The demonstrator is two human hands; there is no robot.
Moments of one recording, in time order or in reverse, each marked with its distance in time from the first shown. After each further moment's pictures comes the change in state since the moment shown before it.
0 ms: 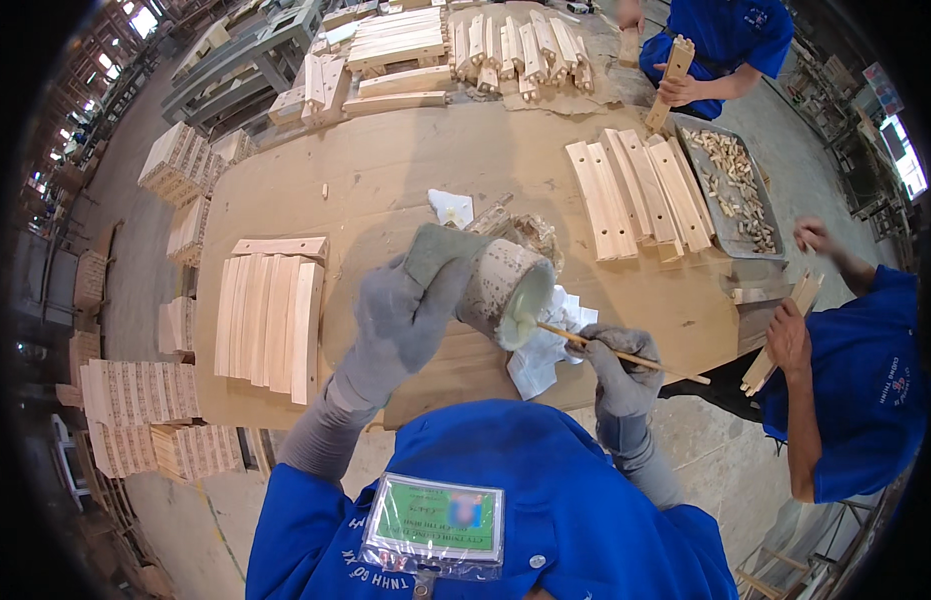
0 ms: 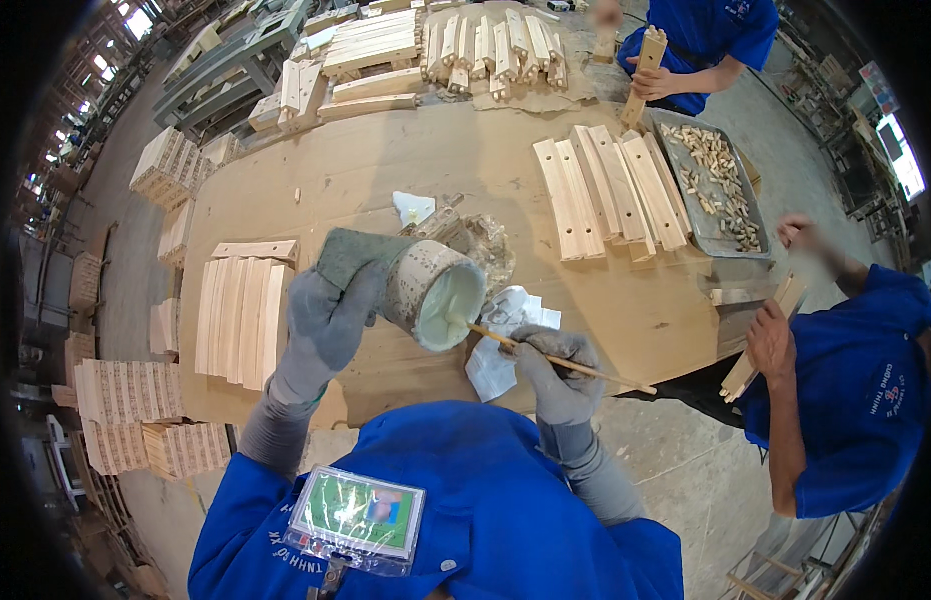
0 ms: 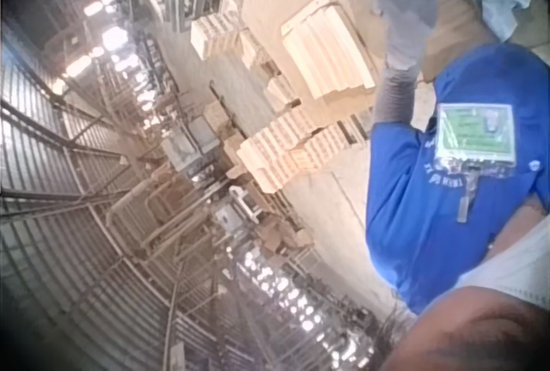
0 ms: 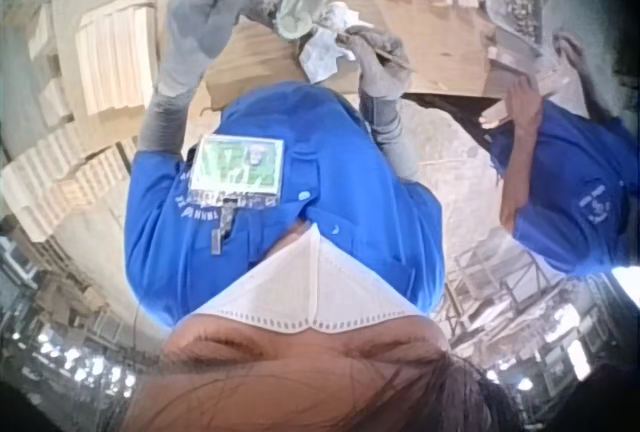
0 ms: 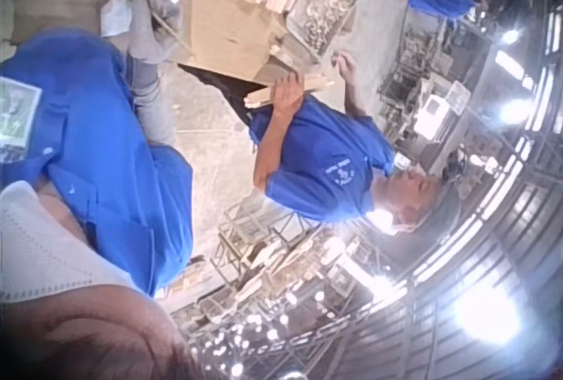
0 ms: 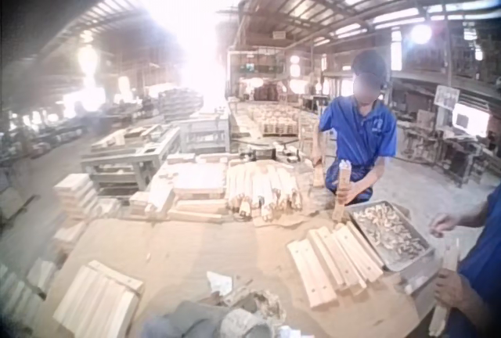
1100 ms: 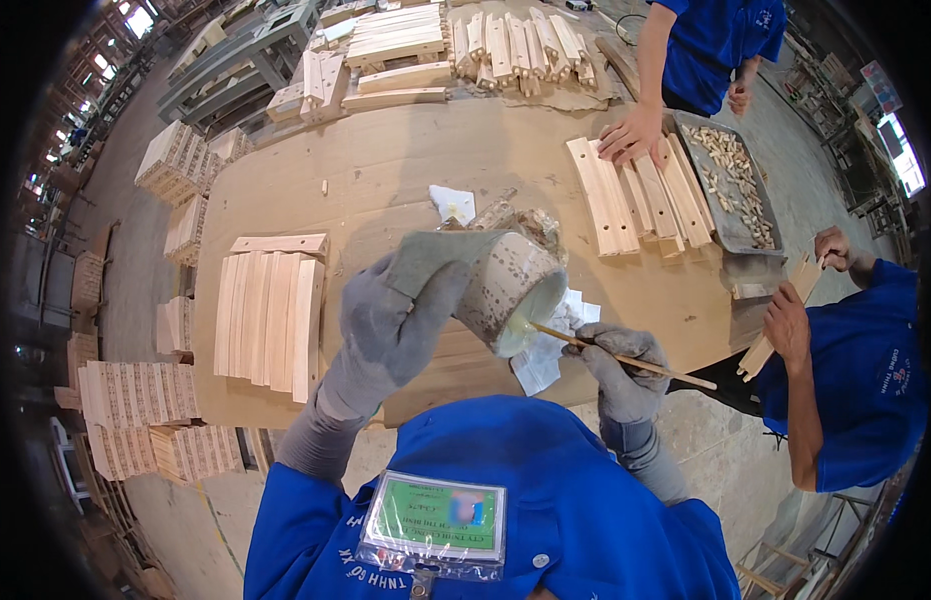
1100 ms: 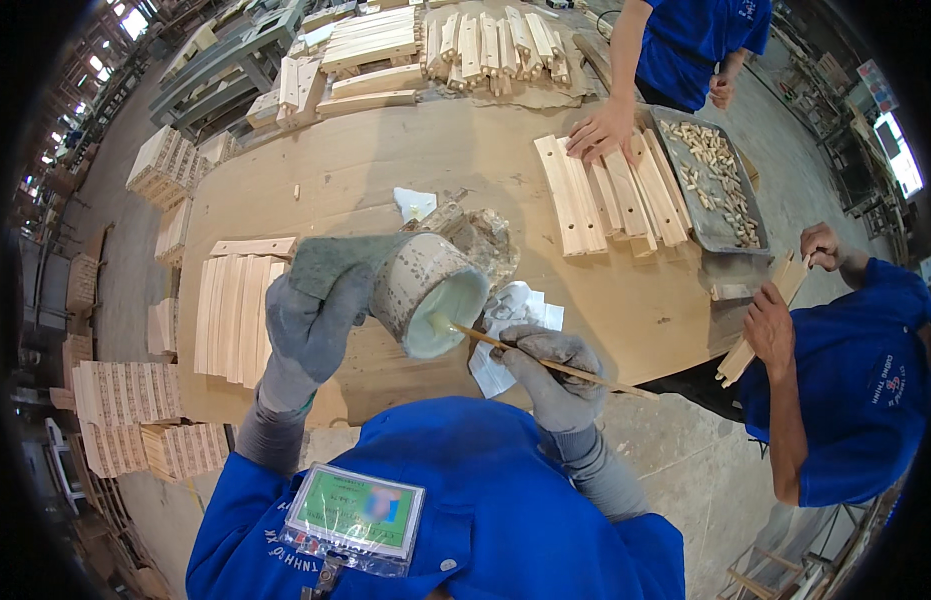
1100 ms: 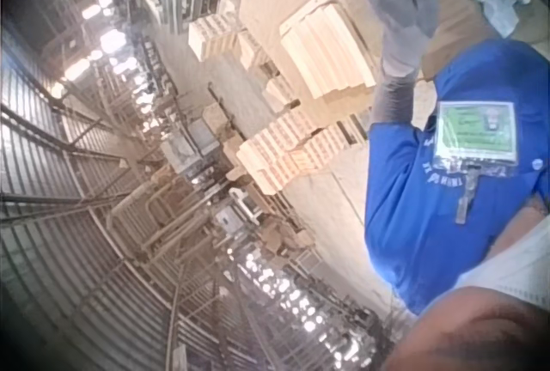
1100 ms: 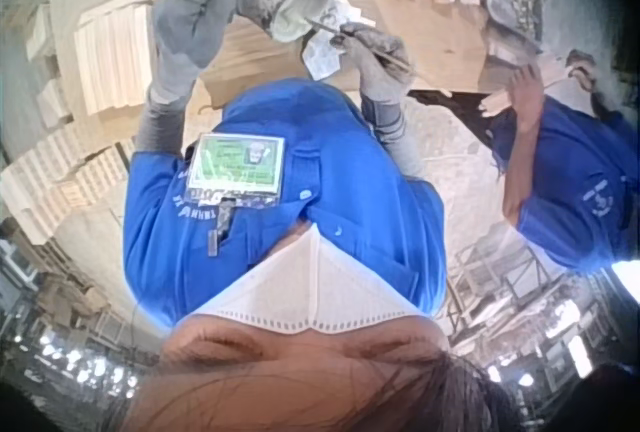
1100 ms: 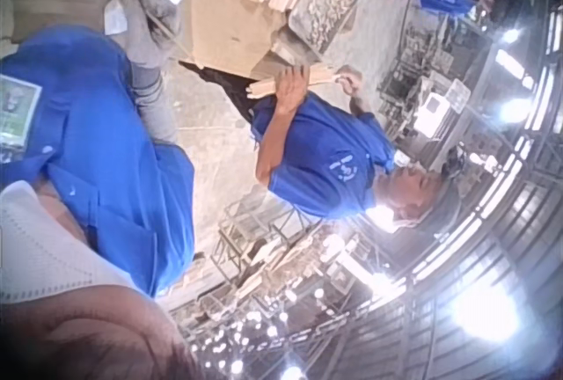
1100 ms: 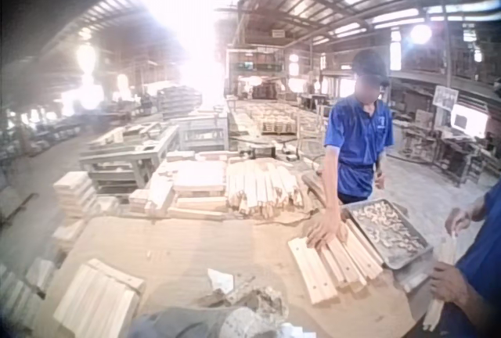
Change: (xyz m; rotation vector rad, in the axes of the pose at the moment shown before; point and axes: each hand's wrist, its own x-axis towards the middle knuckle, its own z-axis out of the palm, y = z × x) left_hand -0.007 0.011 -0.019 -0.051 0.025 0.130; right_hand -0.005 -0.011 0.017 -0.085 -0.072 -0.069
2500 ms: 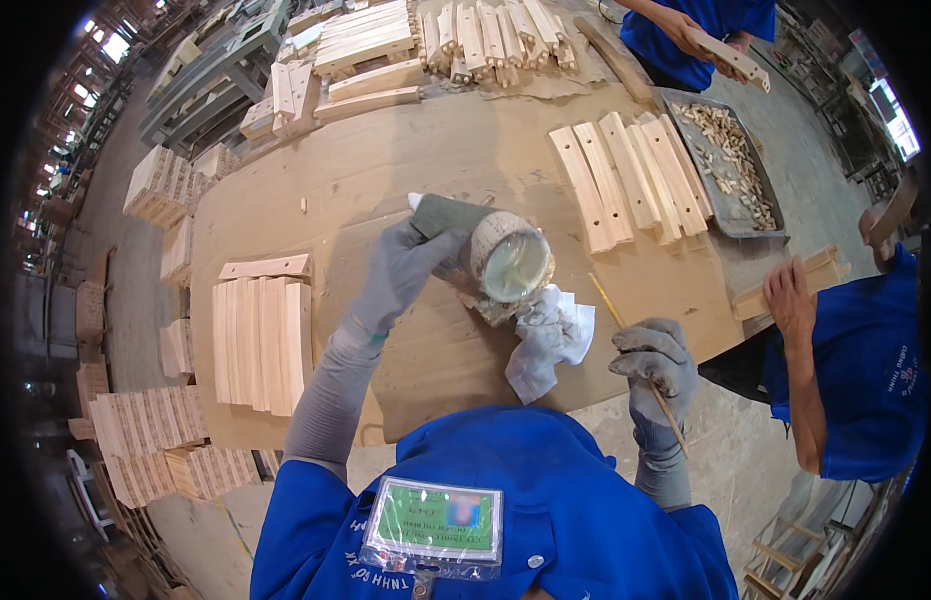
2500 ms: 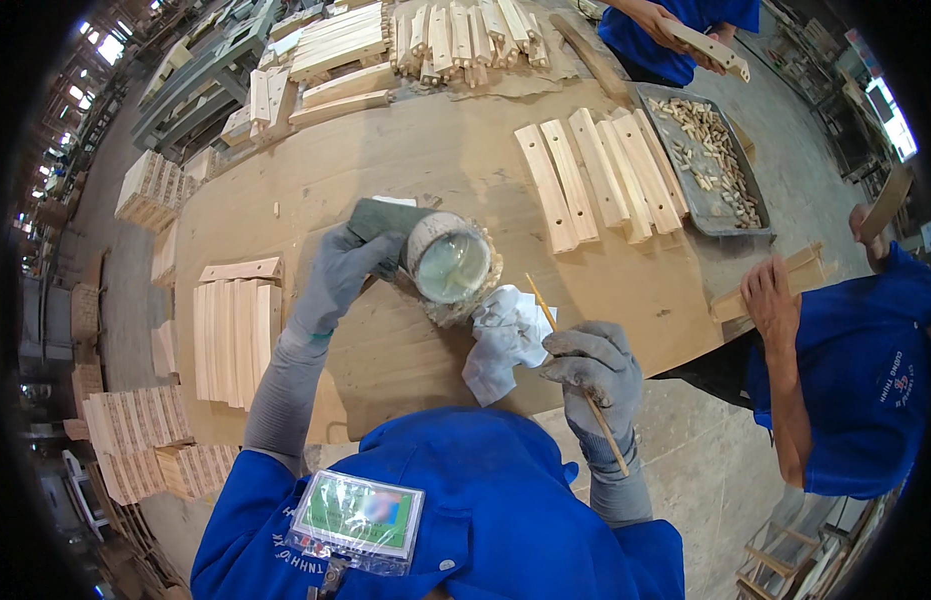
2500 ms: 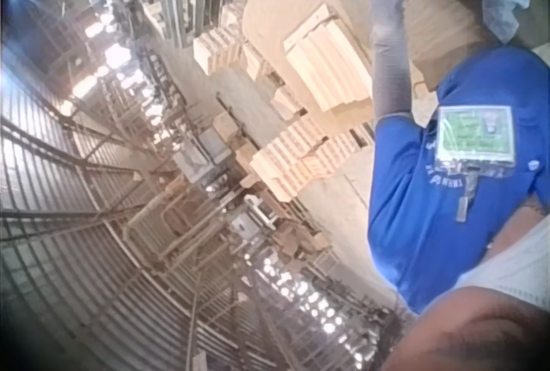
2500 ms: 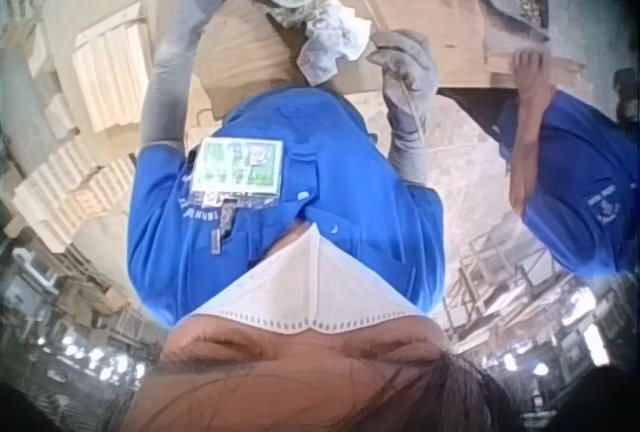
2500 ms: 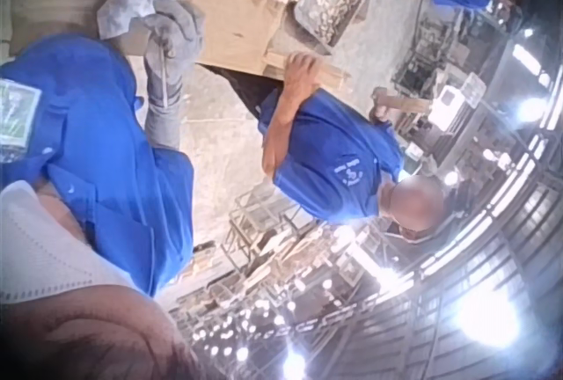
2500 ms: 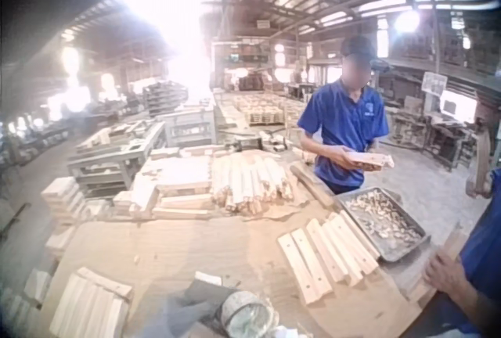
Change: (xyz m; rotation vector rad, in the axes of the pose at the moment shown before) left_hand 0.053 -0.100 0.049 -0.518 -0.228 -0.479; right_hand 0.034 -0.020 -0.049 -0.885 -0.172 -0.444
